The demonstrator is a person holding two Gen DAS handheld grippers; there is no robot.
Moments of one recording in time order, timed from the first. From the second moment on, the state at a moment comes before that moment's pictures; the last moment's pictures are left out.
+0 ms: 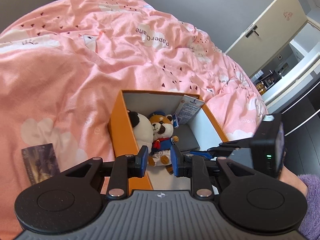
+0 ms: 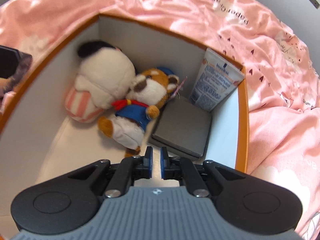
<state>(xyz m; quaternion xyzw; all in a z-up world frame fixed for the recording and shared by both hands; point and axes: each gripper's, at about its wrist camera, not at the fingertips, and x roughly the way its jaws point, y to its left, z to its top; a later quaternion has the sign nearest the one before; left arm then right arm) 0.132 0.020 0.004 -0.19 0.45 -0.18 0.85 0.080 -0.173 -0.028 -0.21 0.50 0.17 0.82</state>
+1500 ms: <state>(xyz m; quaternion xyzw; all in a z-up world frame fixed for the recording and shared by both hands) 0.061 0.122 -0.034 -0.11 0.50 -0.02 0.86 0.092 -0.016 -0.084 -0.23 0.50 0.27 0.79</state>
